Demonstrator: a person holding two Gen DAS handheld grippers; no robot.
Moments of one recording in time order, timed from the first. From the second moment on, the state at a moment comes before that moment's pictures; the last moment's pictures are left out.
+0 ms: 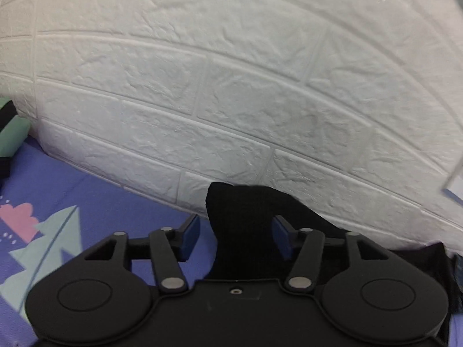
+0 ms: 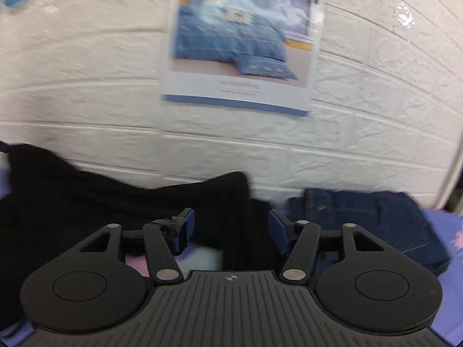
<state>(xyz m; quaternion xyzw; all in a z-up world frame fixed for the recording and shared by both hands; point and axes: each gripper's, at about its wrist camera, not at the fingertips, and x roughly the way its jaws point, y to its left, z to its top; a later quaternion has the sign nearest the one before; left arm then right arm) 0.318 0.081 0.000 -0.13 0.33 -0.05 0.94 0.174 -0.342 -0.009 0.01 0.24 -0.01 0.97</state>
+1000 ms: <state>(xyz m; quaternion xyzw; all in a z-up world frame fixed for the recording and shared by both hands) 0.261 0.110 -0.046 -0.21 0.35 -0.09 0.91 0.143 -0.180 -0.073 0.12 0.33 0.17 0.92</state>
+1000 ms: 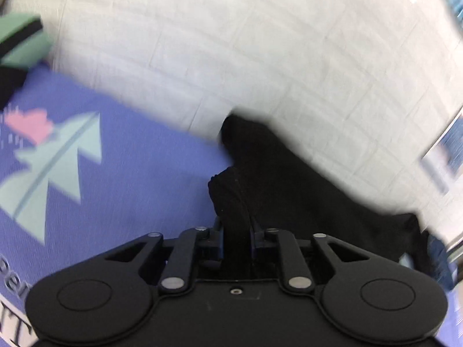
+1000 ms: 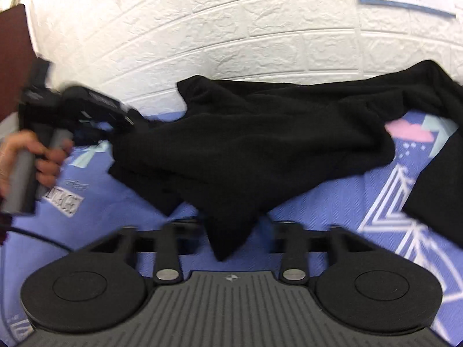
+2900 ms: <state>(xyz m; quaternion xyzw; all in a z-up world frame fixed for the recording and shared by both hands) 0.073 0.205 -0.048 -0.30 0.32 0.06 0.90 -0.086 -0.410 -0.044 0.07 0.37 -0.10 0.92</state>
